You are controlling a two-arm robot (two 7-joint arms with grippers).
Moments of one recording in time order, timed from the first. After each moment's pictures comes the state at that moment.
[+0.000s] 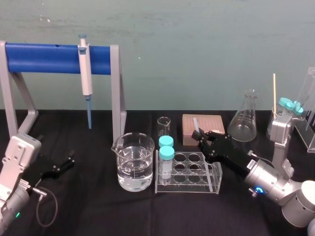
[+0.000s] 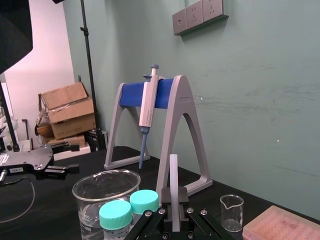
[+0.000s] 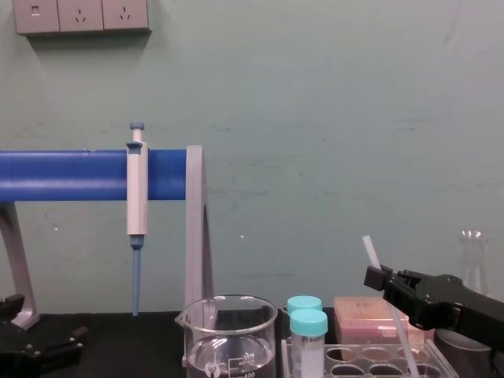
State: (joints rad) left arm -0.20 0.60 0.45 -1.41 -0.25 -0.12 0.03; right arm 0.54 0.26 -0.34 -0.78 0.58 -0.40 0.90
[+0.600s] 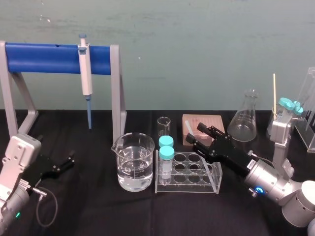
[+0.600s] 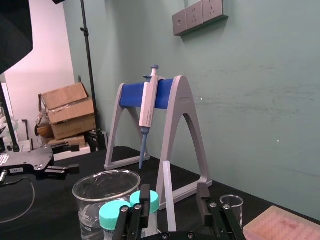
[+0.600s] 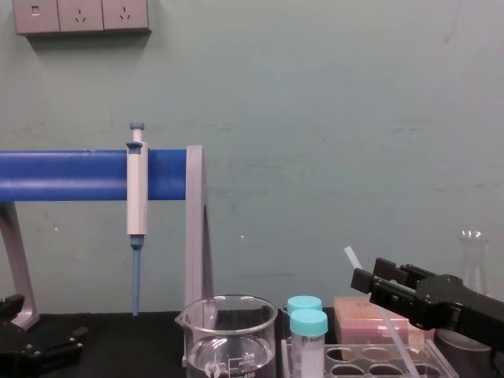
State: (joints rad) left arm -0.20 0.60 0.45 -1.41 -0.25 -0.12 0.03; right arm 0.54 0.26 -0.34 -0.78 0.58 -0.41 0.91
